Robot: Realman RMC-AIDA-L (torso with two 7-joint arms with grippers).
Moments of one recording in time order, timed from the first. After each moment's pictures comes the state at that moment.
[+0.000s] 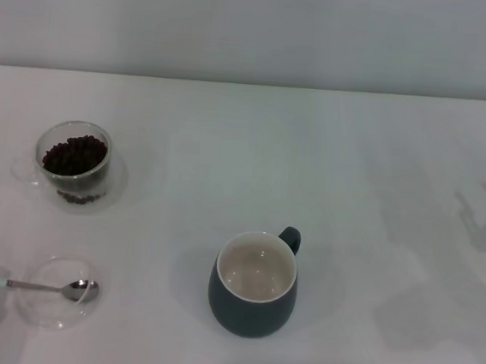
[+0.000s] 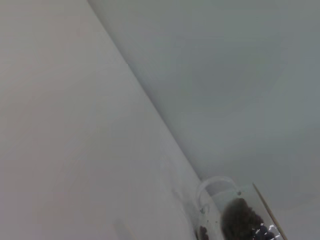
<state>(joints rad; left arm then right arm) -0.23 -2.09 0.83 -0.21 0.86 1.39 -1.20 0.34 1.94 -1.92 -0.01 0.18 -1.37 0.17</state>
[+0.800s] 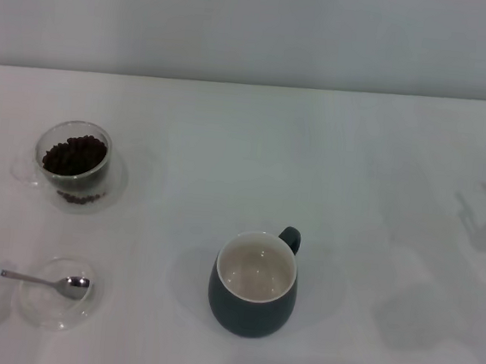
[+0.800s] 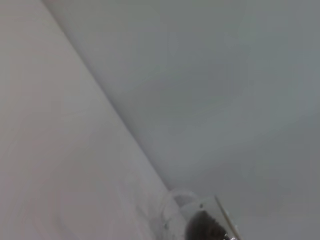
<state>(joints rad) -0.22 -2.09 0.83 -0.21 0.87 1.49 -1.16 0.34 1.94 -1.92 -0.01 0.18 -1.36 0.16</state>
